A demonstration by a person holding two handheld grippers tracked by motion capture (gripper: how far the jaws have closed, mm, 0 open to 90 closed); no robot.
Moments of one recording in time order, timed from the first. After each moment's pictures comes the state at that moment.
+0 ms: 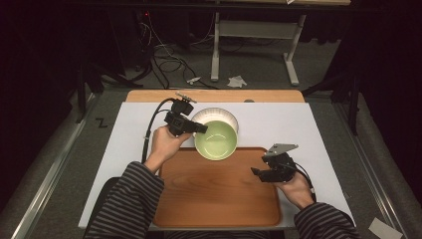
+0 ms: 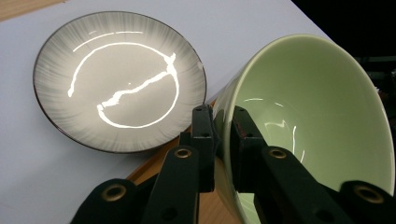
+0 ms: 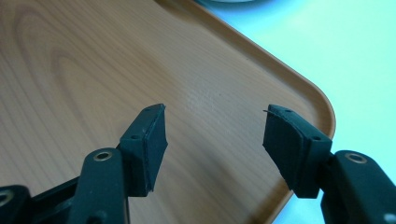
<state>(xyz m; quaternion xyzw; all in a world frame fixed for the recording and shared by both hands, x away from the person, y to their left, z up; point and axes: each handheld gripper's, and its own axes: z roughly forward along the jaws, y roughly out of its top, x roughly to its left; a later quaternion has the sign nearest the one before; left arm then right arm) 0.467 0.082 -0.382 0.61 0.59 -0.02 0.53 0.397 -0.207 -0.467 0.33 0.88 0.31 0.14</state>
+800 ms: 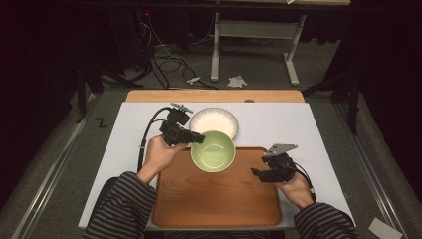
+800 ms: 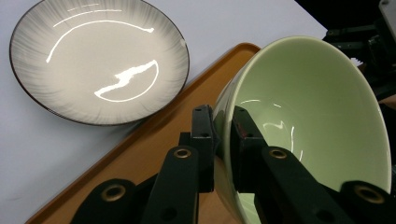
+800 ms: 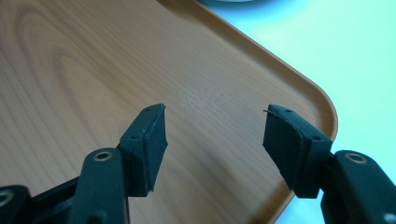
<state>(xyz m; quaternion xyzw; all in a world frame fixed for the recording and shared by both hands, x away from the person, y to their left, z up) 0.435 0.089 -0.386 0.63 0.57 -0.03 0.53 0.396 -0.206 -0.468 0.33 0.88 0.31 0.14</state>
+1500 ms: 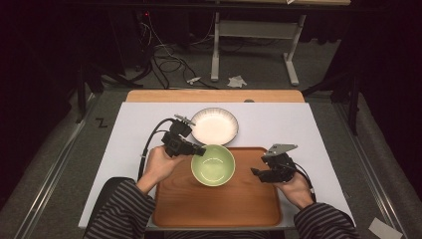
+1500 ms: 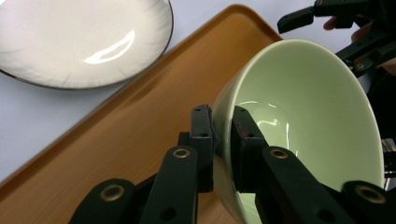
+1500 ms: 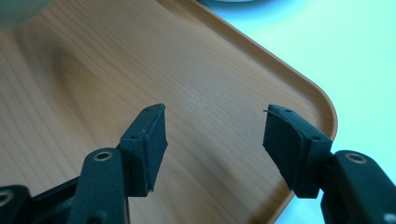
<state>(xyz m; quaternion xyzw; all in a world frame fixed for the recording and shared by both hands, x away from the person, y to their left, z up) 0.419 0.085 -0.413 0.65 0.57 -0.05 0.50 0.396 -0.206 -0.468 0.34 0.88 0.31 0.14</state>
